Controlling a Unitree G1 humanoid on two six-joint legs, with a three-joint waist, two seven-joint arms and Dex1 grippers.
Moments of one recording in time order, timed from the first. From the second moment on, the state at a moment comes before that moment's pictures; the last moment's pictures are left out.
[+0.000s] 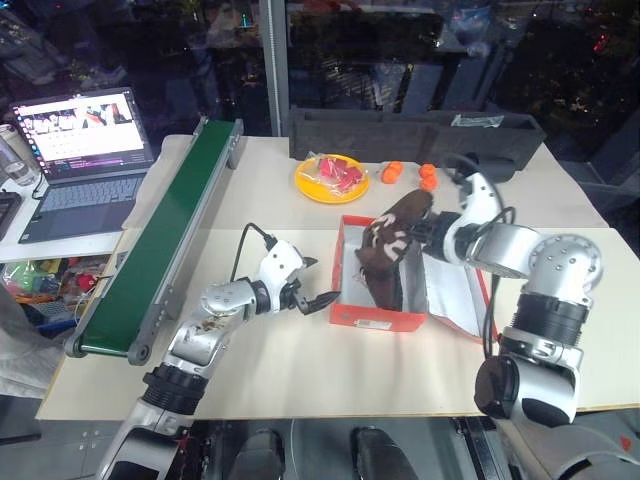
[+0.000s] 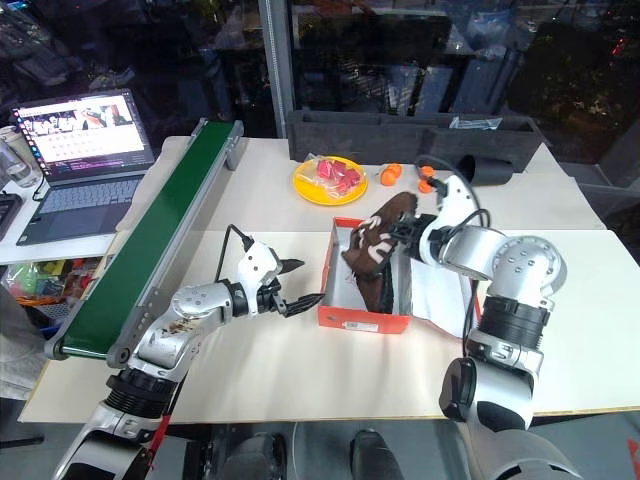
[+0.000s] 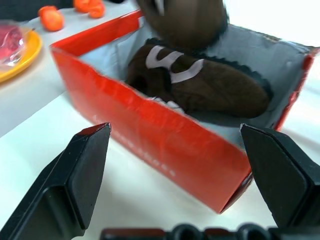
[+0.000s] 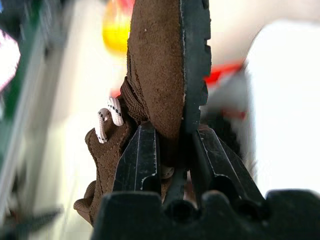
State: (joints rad) left arm -0.45 0.38 -0.22 0.00 -0.20 0.35 -0.75; right arm -0.88 -0.33 -0.42 0.16 0.87 1.48 -0.22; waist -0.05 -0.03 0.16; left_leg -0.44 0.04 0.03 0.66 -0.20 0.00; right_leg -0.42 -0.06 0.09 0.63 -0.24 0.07
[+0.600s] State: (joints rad) left arm -0.44 0.30 -0.22 0.04 -0.19 0.35 -0.74; right arm -0.98 -0.34 0.01 0.49 0.57 1.36 0.16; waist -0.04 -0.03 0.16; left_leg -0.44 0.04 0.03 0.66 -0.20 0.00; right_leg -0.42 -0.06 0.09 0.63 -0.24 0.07
